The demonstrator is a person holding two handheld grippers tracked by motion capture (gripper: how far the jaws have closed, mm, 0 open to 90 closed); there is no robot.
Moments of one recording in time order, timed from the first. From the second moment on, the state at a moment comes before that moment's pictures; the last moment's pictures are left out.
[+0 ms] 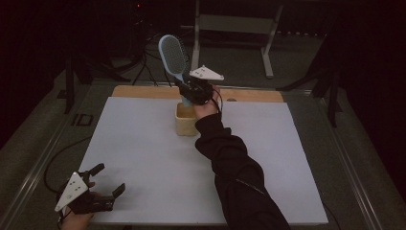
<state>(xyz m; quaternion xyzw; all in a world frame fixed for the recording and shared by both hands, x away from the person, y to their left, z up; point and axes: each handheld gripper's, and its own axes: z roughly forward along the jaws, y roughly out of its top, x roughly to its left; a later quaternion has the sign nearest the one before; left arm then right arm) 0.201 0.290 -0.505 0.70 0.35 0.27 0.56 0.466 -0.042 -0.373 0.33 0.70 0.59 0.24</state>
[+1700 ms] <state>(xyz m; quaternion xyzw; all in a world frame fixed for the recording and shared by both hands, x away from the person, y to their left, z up) 0.200 0.291 -0.505 0.70 0.35 0.27 0.56 0.476 -0.045 -0.435 0.35 0.70 0.57 0.25</state>
